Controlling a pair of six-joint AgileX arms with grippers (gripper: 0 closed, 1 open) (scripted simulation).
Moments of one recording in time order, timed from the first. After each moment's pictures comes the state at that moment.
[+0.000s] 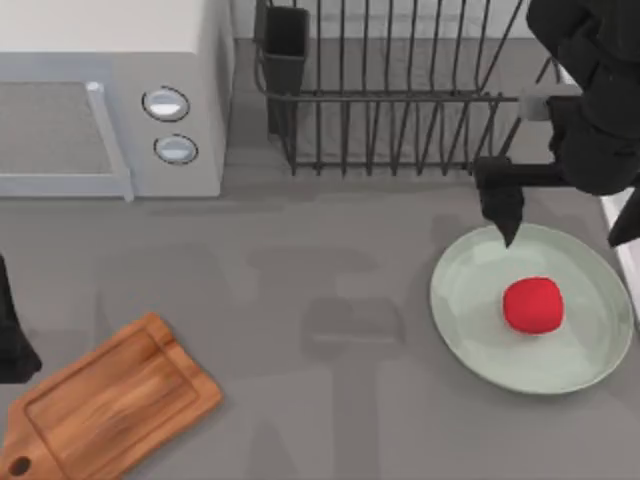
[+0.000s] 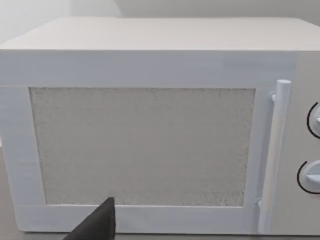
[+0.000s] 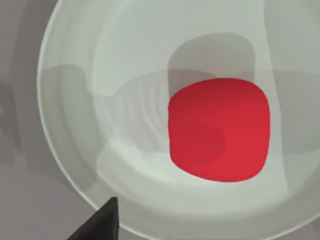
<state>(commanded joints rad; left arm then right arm) 0.00 0.00 0.00 0.00 0.00 0.00 0.36 1.87 1.54 -1.22 0.00 0.38</state>
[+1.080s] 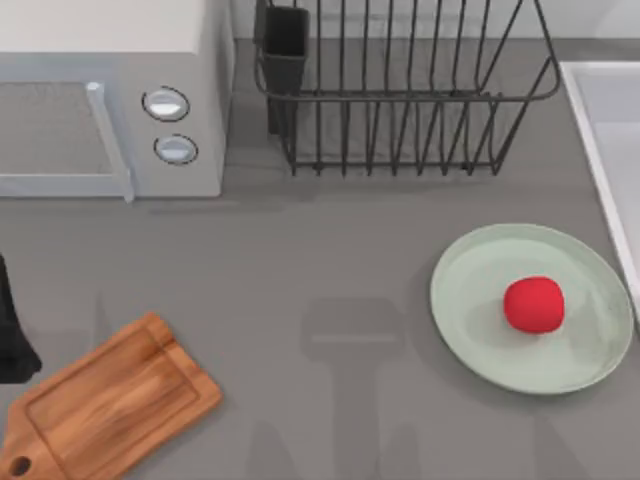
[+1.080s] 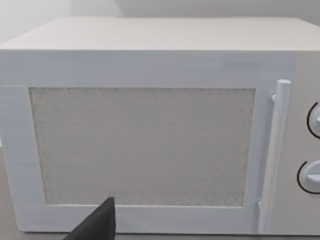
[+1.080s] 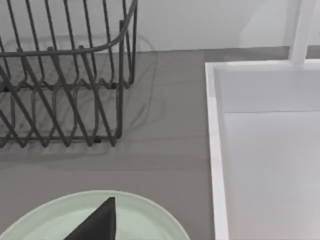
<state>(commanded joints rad) 0.00 0.00 0.00 0.00 0.00 0.00 0.07 0.31 0.29 -0.25 0.00 0.08</state>
